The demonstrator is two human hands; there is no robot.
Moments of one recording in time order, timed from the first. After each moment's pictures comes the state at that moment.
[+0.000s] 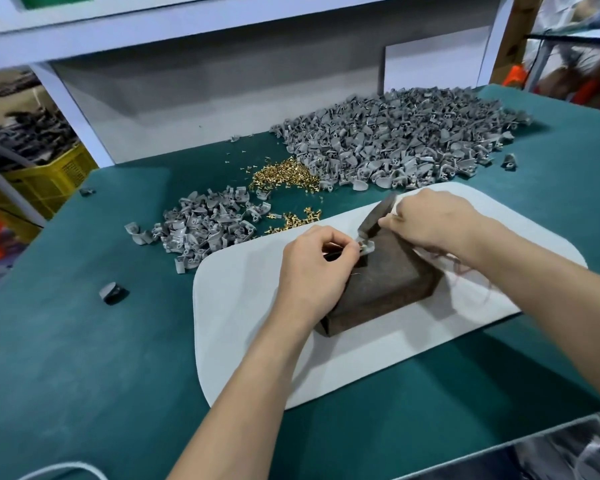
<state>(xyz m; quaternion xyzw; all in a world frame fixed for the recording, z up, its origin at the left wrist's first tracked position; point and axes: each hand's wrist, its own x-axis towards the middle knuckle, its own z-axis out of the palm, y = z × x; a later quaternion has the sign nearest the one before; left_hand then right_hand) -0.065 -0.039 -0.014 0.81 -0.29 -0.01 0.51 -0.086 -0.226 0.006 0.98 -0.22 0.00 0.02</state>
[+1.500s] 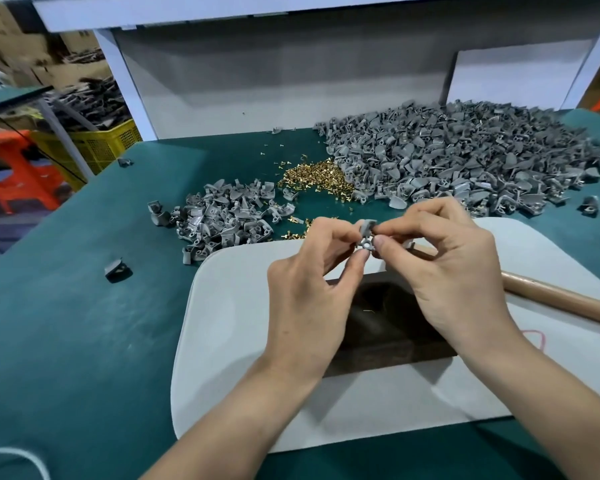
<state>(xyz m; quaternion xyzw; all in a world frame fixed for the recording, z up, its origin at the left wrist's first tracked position) -0.076 -0.043 -0.018 0.72 -0.29 0.22 0.59 -0.113 -0.167 0.005 0.80 -0.02 0.38 -0.47</state>
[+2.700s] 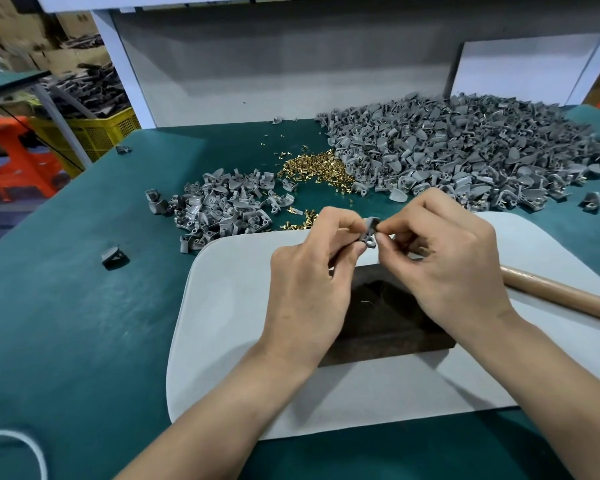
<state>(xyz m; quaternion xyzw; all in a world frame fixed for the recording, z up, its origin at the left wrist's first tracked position) -0.074 -0.041 -0.015 0.75 -0.32 0.20 0.54 -0.108 -0.181 -0.001 0.87 0.10 0.43 -0.23</state>
